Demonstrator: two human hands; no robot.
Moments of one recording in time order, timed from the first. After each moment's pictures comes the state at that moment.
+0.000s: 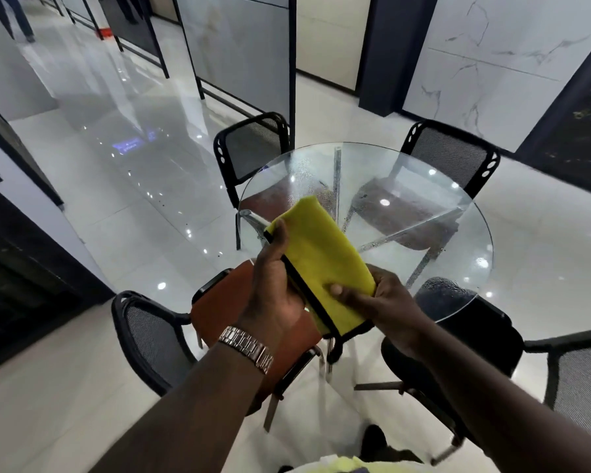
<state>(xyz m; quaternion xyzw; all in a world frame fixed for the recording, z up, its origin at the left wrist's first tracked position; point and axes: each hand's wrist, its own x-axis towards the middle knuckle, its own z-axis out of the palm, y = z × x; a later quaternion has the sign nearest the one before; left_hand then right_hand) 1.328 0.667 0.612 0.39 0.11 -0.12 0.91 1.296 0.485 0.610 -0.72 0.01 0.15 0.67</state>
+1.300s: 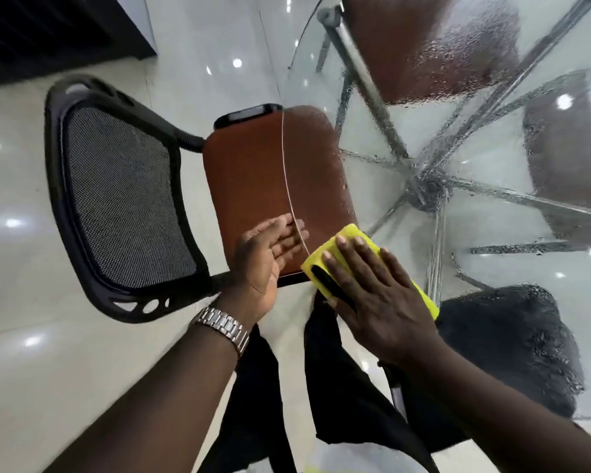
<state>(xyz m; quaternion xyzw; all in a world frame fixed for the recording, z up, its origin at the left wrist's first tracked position) 1.416 0.671 0.351 0.37 0.50 0.04 0.78 1.470 0.452 0.329 -0.86 -0.49 0.10 0.05</state>
